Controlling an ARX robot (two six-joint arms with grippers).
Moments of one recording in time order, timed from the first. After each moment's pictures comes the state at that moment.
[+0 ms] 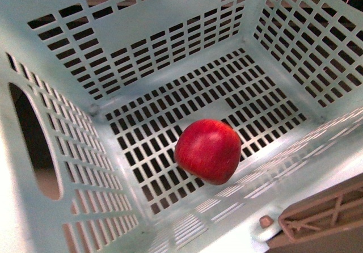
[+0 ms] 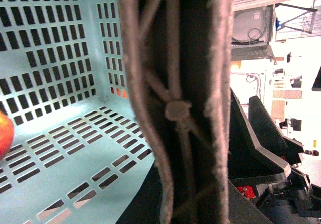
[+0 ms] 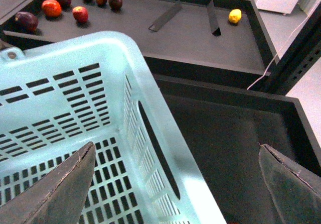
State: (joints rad) left arm -0.71 1.43 1.05 -0.08 0.17 -1.18; right arm 0.33 1.09 0.65 0.19 0.26 -0.06
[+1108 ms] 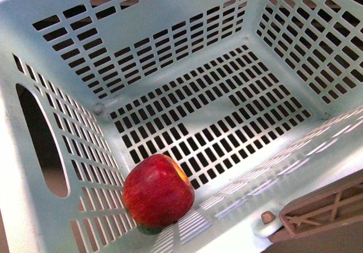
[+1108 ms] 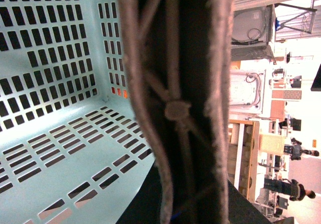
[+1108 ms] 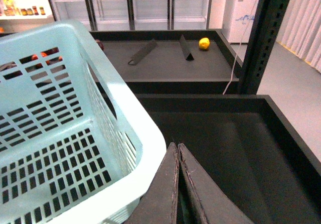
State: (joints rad) left arm -0.71 1.43 1.05 -0.08 0.17 -1.18; right arm 0.01 0.60 0.08 0.51 0.01 -0.01
